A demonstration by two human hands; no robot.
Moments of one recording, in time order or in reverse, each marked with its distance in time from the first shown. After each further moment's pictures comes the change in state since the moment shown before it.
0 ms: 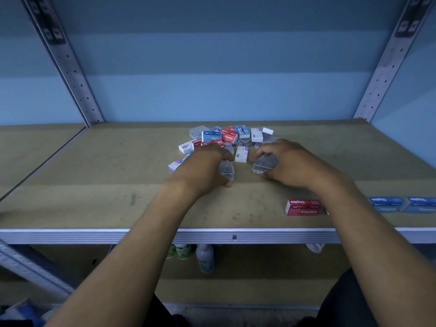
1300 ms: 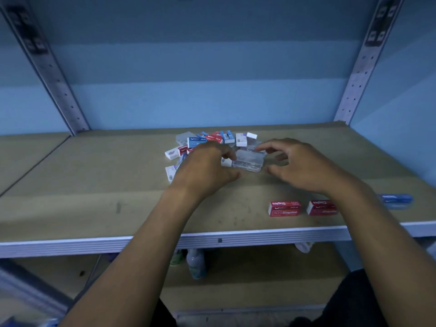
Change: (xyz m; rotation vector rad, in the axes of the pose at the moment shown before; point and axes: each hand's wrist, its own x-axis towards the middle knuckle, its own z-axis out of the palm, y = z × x) left_hand 0.005 0.033 0.005 -0.142 0.188 0.040; right_hand -0.036 0.022 -0.029 0.150 0.125 -0.052
